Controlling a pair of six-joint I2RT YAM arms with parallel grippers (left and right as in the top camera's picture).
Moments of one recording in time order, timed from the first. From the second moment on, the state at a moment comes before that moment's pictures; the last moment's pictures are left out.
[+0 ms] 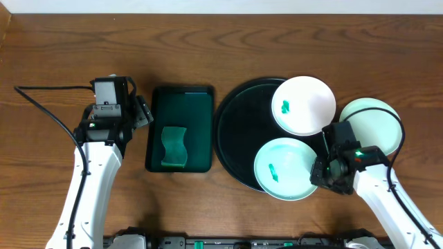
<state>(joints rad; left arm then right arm) 0.03 1.30 0.99 -0.68 -0.19 -0.35 0.20 1.24 0.66 -0.93 0.00 0.56</state>
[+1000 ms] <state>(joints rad) 0.03 1.30 0.99 -0.68 -0.19 -0.35 0.20 1.24 0.64 -0.56 -0.29 0.67</state>
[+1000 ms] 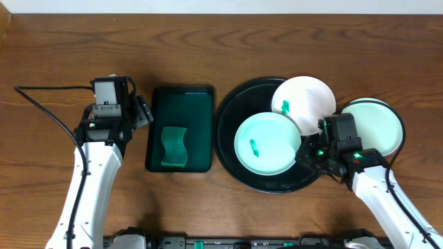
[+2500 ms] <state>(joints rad) 0.03 1.30 0.99 -0.68 -0.19 -0.35 0.26 1.55 0.87 -0.64 -0.15 0.23</state>
